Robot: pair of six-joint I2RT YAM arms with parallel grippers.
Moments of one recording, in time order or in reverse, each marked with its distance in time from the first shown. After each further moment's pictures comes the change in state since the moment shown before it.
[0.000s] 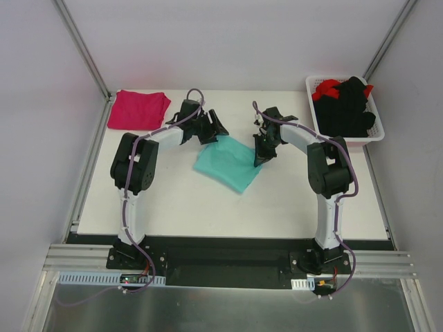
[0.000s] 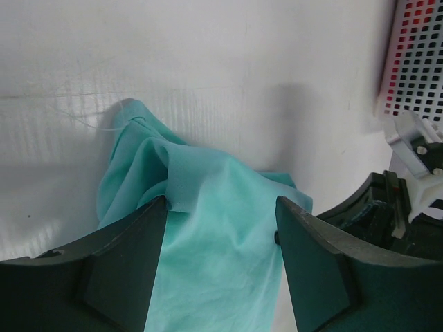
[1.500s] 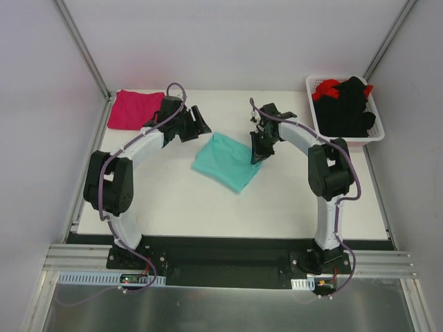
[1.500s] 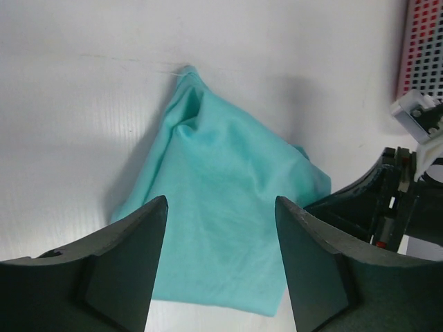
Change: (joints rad) left arm 0.064 -0.273 -0.158 -0.146 -0.130 0.138; right arm 0.023 -0.010 0.046 -0.053 -0.005 -0.005
